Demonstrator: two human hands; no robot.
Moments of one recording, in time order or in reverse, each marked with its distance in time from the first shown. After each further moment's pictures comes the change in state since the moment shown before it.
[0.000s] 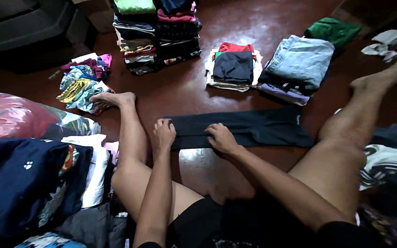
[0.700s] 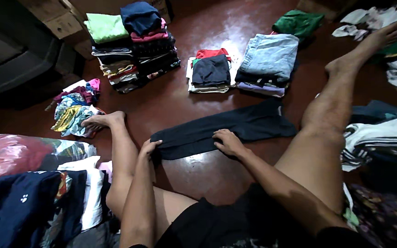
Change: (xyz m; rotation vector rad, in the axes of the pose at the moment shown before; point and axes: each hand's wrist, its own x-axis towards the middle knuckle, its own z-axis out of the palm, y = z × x) left_hand 0.039 -0.046 0.002 -0.590 -0.441 -0.450; right_hand -0.049 0.081 -0.004 0.133 -0.025 0.123
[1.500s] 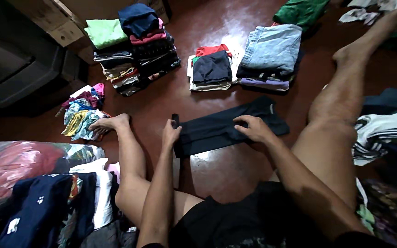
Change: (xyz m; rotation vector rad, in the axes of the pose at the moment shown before) left_hand -0.057 0.088 0.077 0.427 0.130 0.326; right_hand -0.027 0.013 -0.086 0.236 0.235 0.117
